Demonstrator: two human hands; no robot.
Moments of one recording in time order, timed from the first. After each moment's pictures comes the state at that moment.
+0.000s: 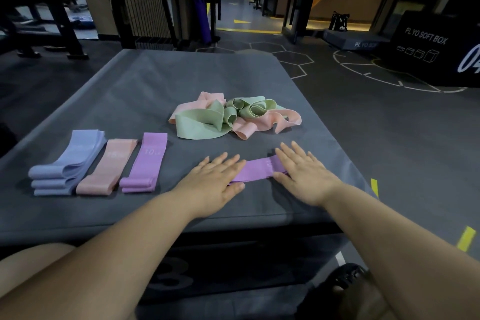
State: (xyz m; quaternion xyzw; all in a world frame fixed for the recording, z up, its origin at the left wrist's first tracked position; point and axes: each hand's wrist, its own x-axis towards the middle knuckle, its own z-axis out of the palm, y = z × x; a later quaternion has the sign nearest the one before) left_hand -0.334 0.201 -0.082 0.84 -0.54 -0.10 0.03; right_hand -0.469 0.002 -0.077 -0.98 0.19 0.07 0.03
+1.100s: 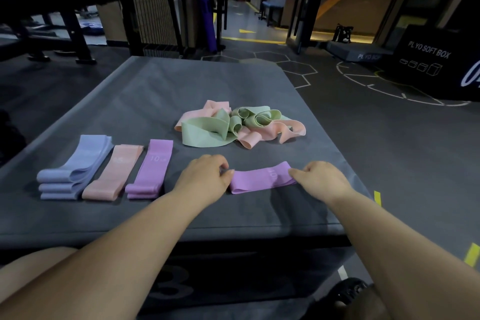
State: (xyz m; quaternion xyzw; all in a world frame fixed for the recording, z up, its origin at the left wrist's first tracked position) left_hand -0.318 0.194 -0.071 0.91 -0.34 -0.07 0.22; right_hand -0.464 -0.001 -0.056 -0.89 0.42 -0.03 0.19
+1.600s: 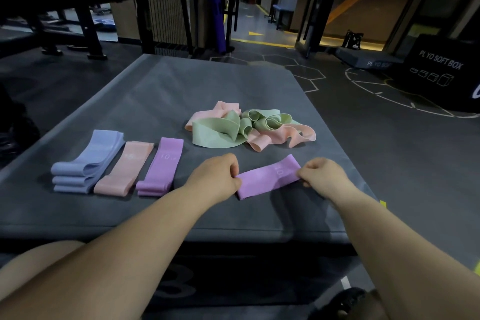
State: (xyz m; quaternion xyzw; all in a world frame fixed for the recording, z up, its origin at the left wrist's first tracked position) left_hand -0.320 0.197 -0.061 0.90 -0.34 -0.11 0.24; right_hand -0.446 -0.003 -0.058 -0.83 0.42 -0.10 0.36
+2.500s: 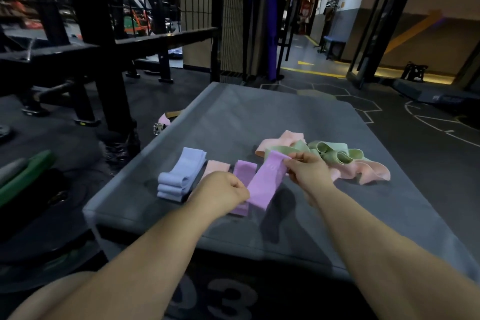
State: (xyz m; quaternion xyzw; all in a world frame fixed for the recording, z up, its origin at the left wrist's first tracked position) left_hand -0.282 0.324 -0.033 0.90 -0.19 -0.12 0.38; right_hand -0.304 0.116 -0.043 -0.71 0.27 -0.21 0.61
